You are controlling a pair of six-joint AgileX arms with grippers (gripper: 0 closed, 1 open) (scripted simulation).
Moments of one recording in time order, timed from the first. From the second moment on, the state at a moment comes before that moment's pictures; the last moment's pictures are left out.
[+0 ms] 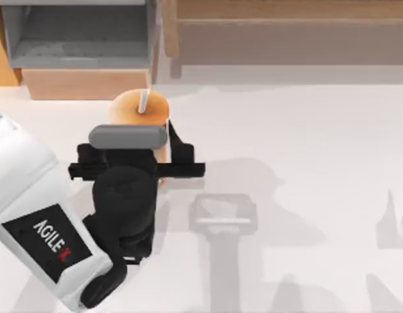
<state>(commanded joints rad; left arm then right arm) -0.73 2.00 0.51 1.37 -0.67 -0.07 0.00 0.00 0.00 0.00 0.00 0.00</state>
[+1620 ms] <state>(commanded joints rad) -0.70 1.91 0.53 1.34 -0.65 -0.07 0.00 0.00 0.00 0.00 0.00 0.00</state>
